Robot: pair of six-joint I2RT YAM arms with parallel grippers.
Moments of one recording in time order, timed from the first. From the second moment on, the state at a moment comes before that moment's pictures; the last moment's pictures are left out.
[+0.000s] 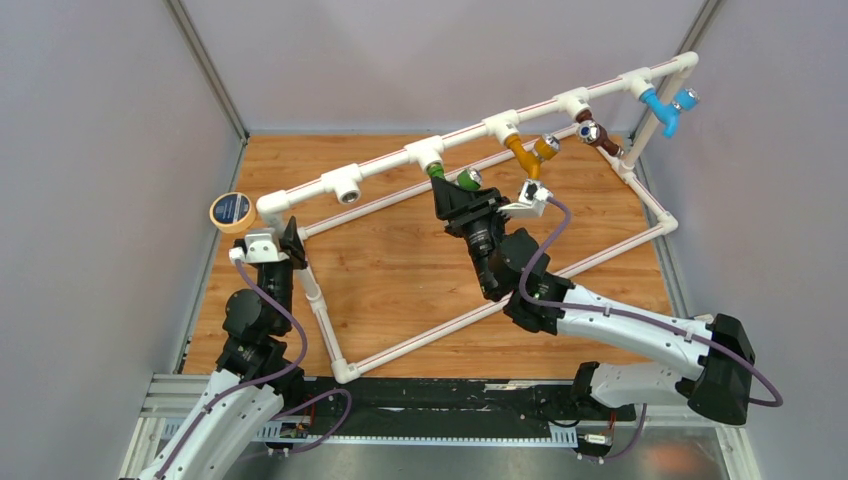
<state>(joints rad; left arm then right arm) -0.45 0.35 0.35 0.31 -0.49 0.12 1.10 1.19 0.94 0.55 0.78 0.67</state>
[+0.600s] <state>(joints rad) -0.45 0.35 0.35 0.31 -0.48 0.12 1.10 0.93 0.77 0.47 0.72 0.95</state>
